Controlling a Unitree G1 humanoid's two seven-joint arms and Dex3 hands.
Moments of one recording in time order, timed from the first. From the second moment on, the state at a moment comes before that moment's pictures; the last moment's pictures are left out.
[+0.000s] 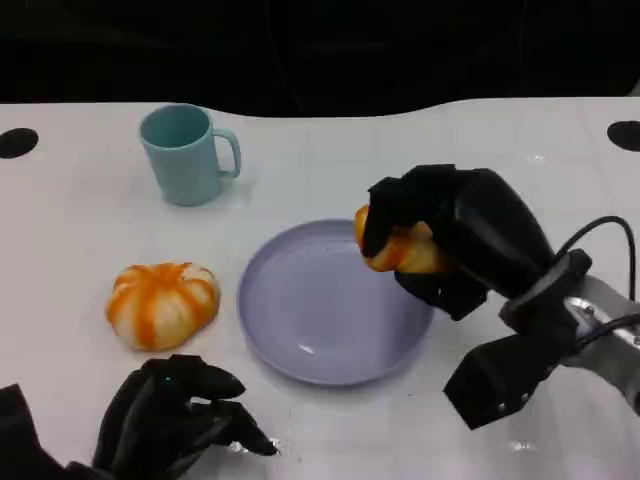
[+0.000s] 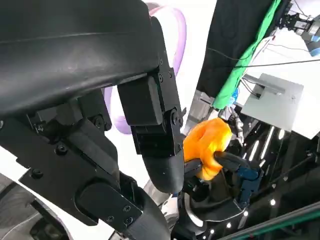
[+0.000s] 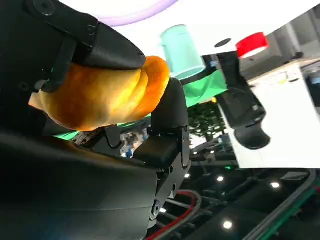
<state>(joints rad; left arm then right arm) -0.02 -0.05 0.18 0.42 -0.51 -0.04 -0.78 -0.69 -0.23 0.48 0.80 -0.74 -0.83 -0.54</state>
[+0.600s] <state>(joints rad) -0.02 -0.05 0.17 0.42 -0.51 -0.04 -0.77 -0.69 -0.15 0.50 0.83 -0.73 -0.86 -0.42</state>
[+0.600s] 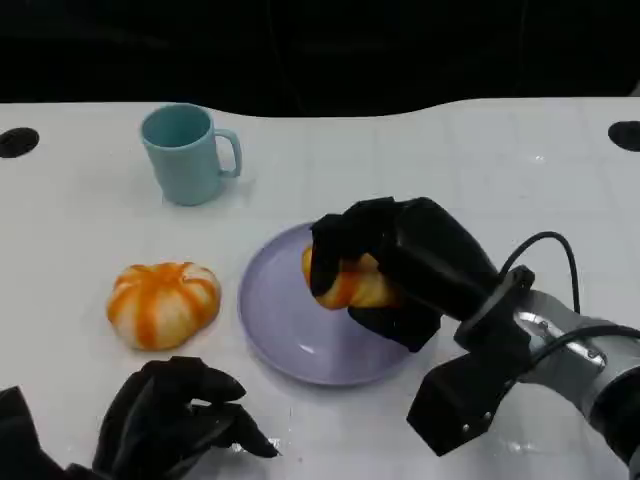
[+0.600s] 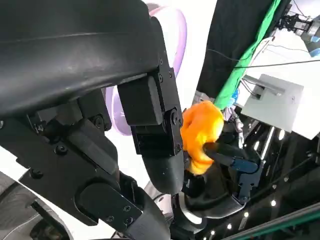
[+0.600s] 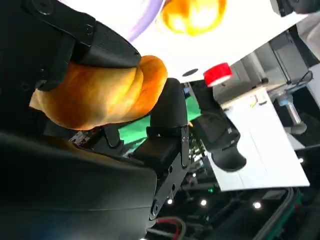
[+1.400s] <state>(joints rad) -0.02 -0.05 0.16 0.40 -0.51 -0.04 -0.77 -0.61 -0.24 0.49 0.58 -0.64 -0.67 0.03</state>
